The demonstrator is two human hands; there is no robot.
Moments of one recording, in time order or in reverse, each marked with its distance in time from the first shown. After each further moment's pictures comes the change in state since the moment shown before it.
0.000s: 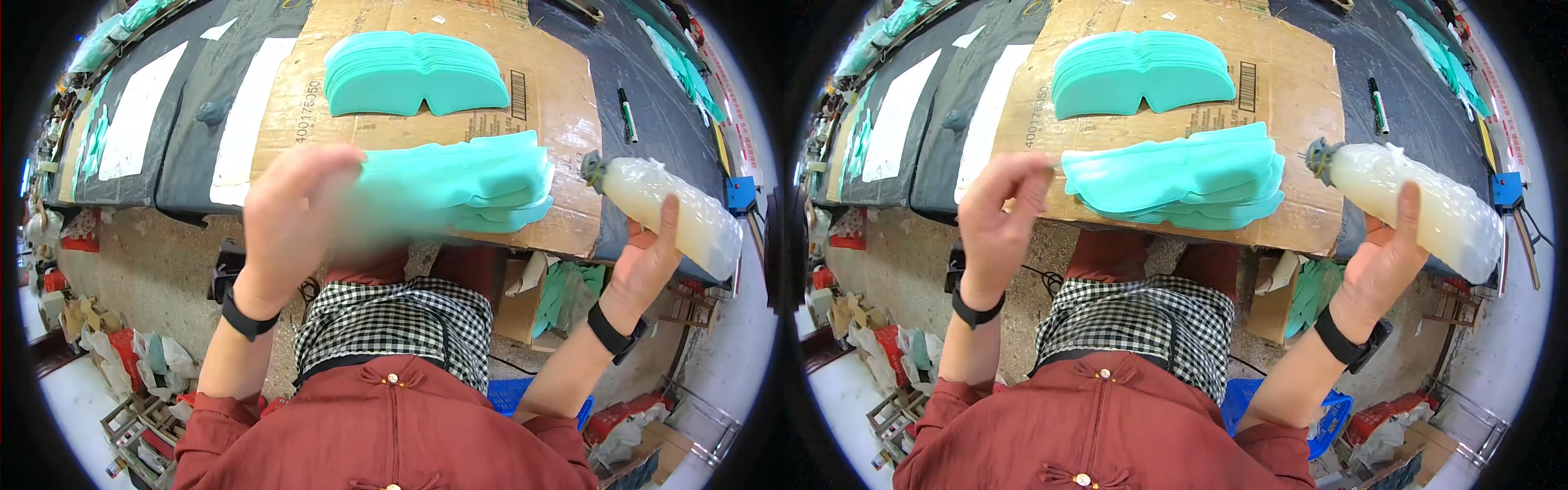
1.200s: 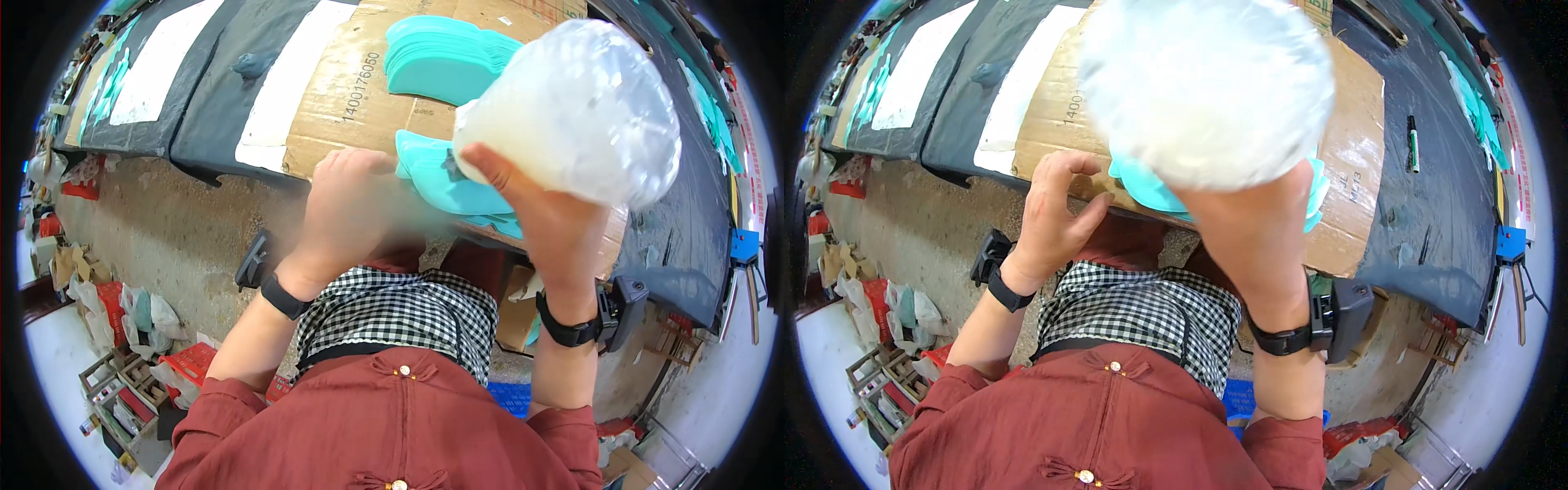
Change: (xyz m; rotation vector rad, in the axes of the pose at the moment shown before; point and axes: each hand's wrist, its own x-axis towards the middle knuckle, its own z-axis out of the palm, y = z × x) left_hand -0.035 -0.051 0.008 0.565 0.056 0.227; right_hand -0.099 0.001 0.152 -0.444 -0.951 -0.291
